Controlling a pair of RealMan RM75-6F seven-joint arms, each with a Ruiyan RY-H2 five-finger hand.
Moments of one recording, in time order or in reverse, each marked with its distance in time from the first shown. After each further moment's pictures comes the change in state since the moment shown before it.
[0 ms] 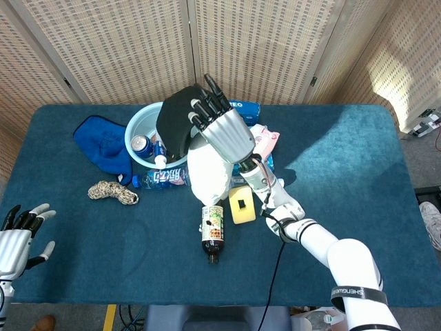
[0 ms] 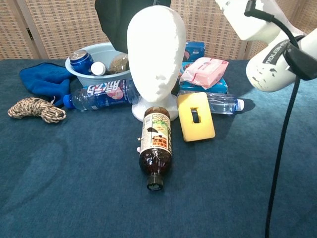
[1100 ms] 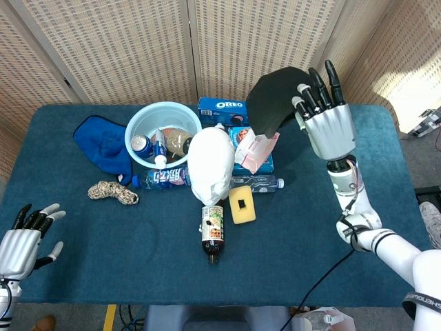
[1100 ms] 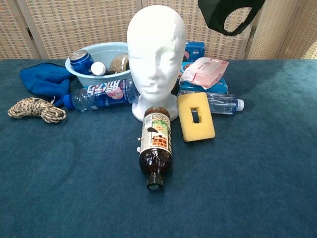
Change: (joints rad) left arm -0.014 -0.007 0.011 -0.020 0.041 -0.010 0.020; right arm -0.354 0.368 -0.121 -0.309 0.064 0.152 -0.120
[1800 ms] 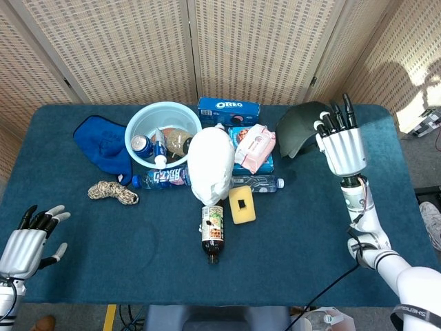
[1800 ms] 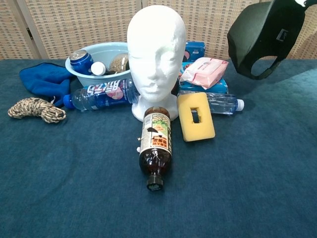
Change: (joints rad) left arm -0.012 -0.016 0.005 0.017 -0.008 -0.024 -0.003; right arm -0.129 -0.180 -0.067 0.292 0.042 -0.052 0.122
